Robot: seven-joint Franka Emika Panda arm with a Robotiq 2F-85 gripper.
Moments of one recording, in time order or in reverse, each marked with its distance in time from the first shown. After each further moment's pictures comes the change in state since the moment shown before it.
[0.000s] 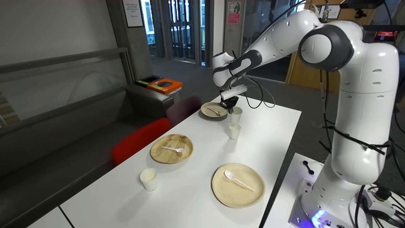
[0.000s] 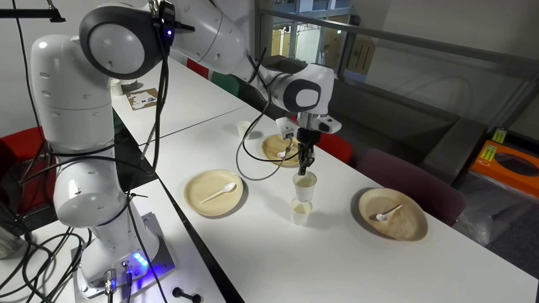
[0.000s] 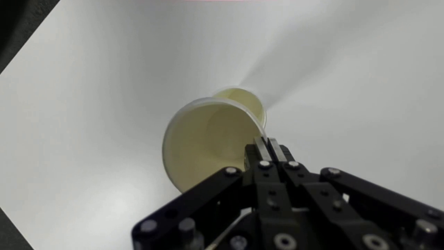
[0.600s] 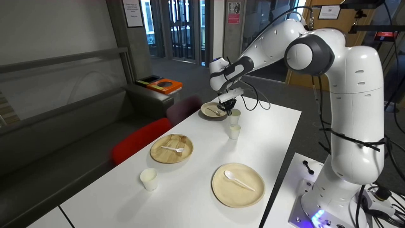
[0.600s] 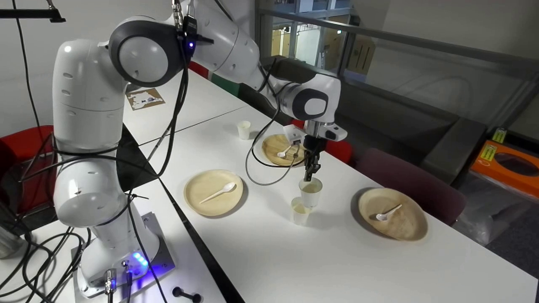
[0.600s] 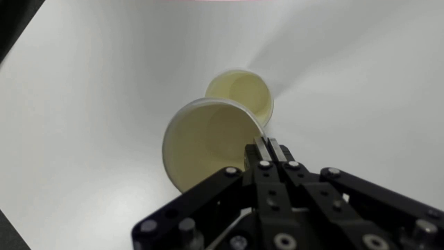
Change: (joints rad) arm -0.001 0.111 -0.017 0.089 0.000 0.000 0.009
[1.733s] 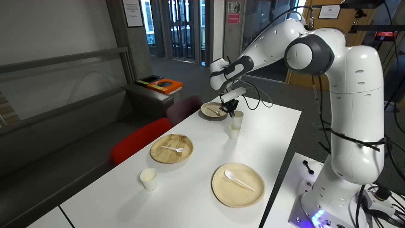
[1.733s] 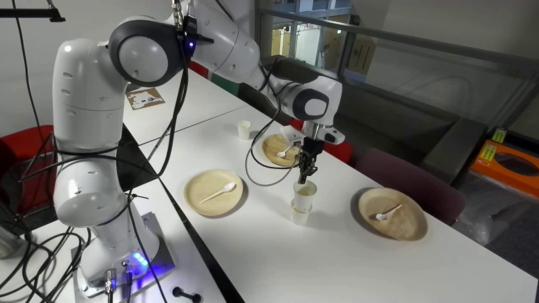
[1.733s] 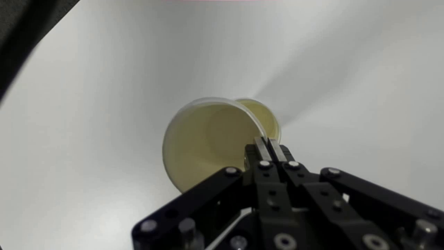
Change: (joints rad) arm -0.001 0.001 -0.003 0.001 0.020 -0.087 -0.093
